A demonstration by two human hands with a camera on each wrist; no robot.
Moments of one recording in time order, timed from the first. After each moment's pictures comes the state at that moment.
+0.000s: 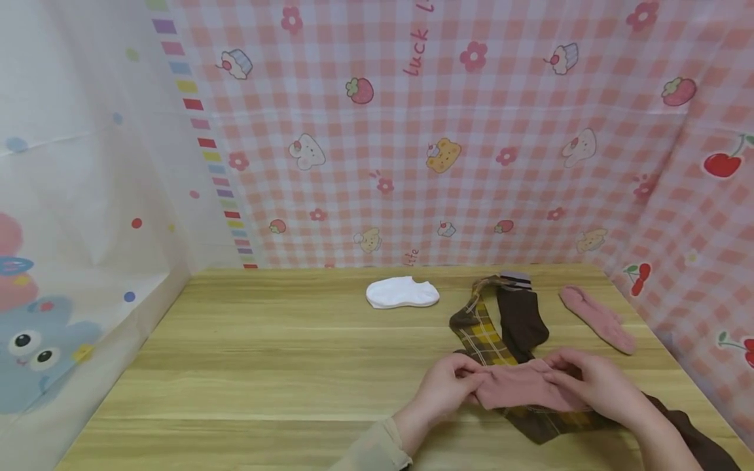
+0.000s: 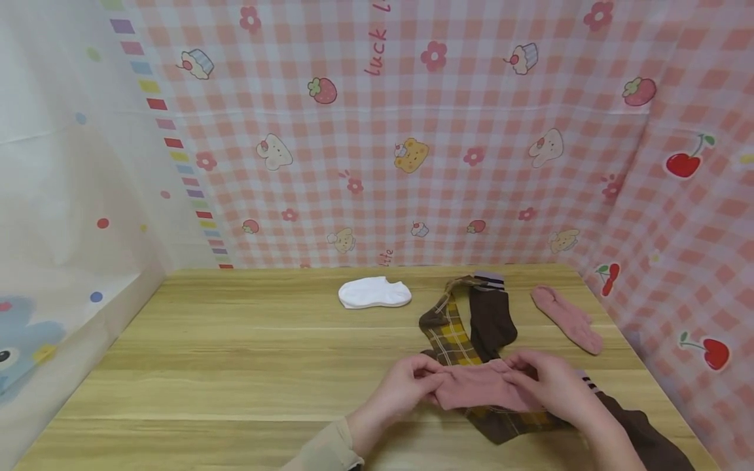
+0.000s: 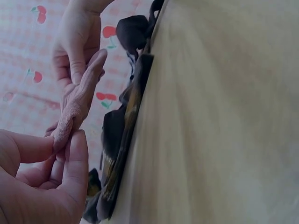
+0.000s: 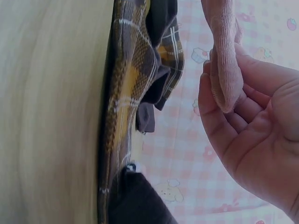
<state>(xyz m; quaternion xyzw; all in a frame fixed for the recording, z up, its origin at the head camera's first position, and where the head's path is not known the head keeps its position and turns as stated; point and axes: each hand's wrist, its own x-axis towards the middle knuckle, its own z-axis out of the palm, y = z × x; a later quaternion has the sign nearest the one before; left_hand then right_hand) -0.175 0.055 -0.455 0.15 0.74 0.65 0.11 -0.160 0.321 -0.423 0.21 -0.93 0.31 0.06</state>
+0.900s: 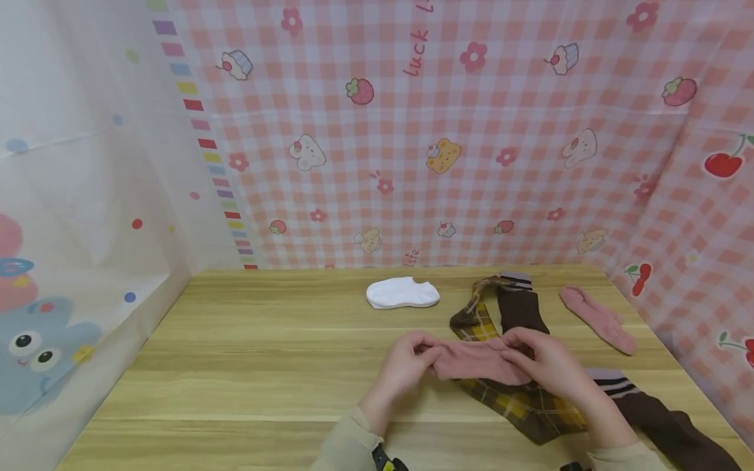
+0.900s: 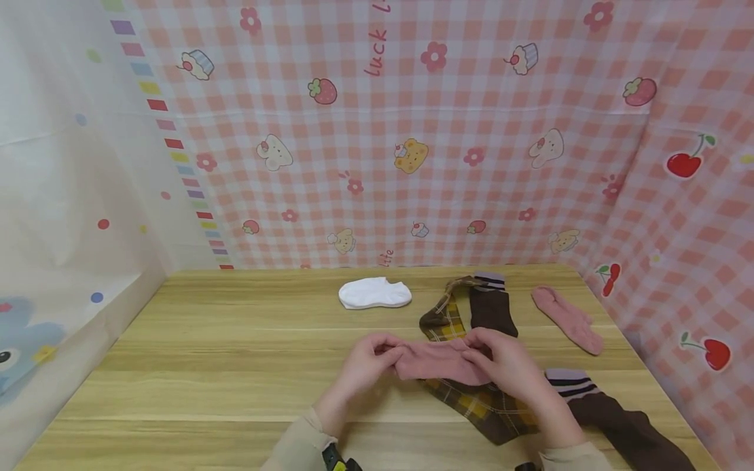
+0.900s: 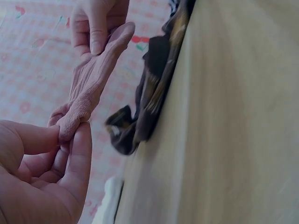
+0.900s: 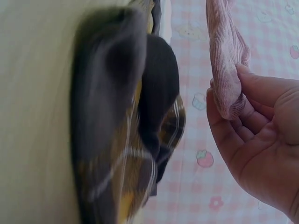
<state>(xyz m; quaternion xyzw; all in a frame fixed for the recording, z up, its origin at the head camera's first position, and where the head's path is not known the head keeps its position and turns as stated) -0.207 0.003 -0.449 0.15 0.77 0.62 0.03 -0.189 0.264 -0.424 0.23 -0.91 0.34 0.09</state>
